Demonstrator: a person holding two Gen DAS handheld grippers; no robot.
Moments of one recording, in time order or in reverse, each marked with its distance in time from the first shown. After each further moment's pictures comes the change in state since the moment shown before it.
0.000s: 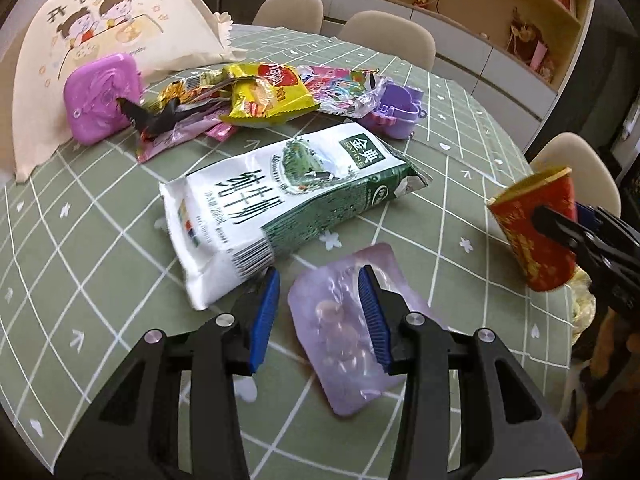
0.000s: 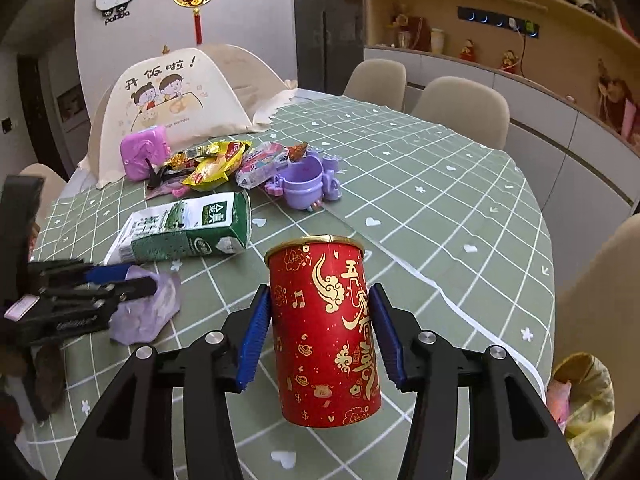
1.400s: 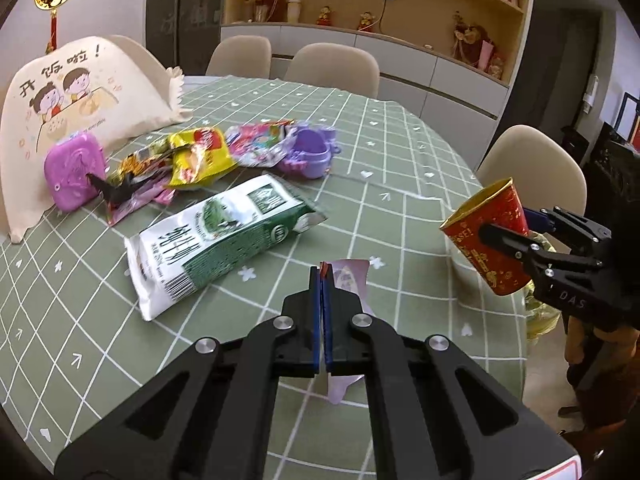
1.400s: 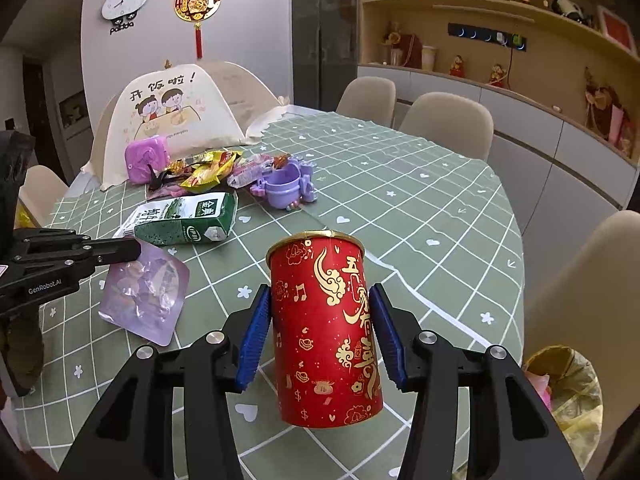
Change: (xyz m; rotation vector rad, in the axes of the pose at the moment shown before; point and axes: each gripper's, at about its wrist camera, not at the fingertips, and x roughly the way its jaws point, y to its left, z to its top) left arm -0.047 -0.055 -0.001 0.137 -0.134 -0.090; right arm -0.034 -0.025 -0.020 -0.001 -0.069 -0.007
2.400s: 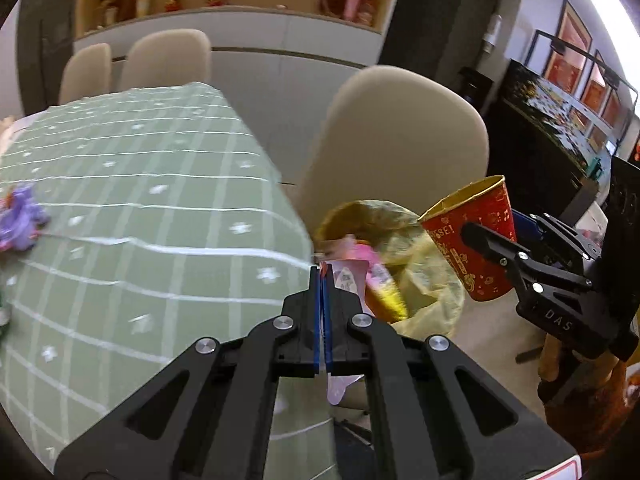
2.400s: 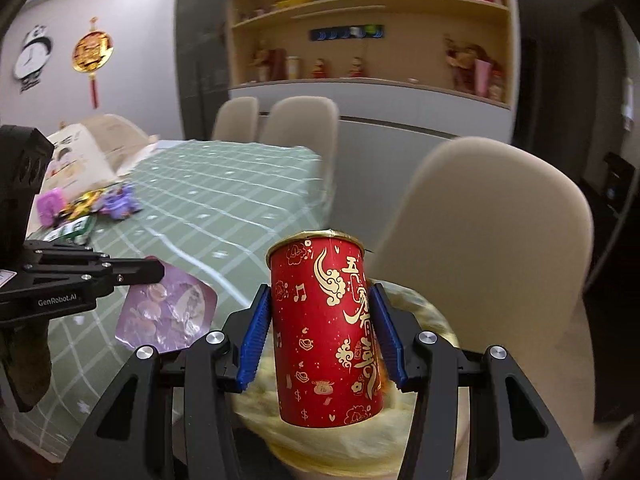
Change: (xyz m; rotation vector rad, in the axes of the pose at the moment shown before) left arm 0.095 -0.254 0.033 0.228 0.112 -0.347; right arm -0.127 -0.199 -0.097 0.259 -0.064 -0.322
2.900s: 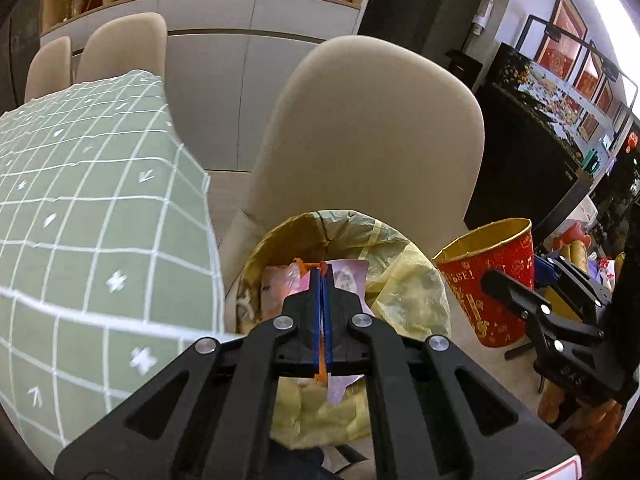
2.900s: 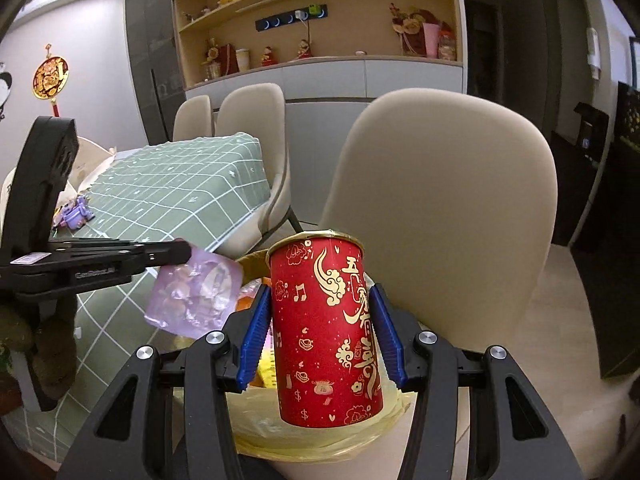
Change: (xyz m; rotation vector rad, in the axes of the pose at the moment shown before) left arm 0.099 -0.043 0.036 0.021 0.061 -0.061; right arm 0.019 -0.070 -0.025 0.121 0.053 -0.038
